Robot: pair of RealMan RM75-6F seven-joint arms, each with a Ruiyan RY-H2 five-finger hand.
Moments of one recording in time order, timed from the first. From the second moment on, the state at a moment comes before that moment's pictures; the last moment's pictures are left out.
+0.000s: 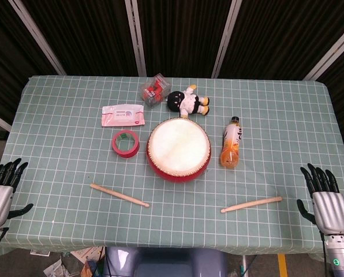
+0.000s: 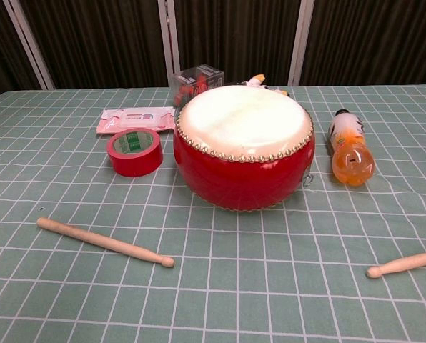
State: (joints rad) left arm -0.10 -1.11 -0.02 -1.65 1.49 1.44 0.13; right arm 0.08 -1.13 0.05 -1.62 -1.51 1.46 -0.11
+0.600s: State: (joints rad) left arm -0.32 -1.20 -0.08 -1.76 1.31 1.15 0.53; right arm 0.08 -1.12 0.05 -1.63 -1.51 1.46 -0.07
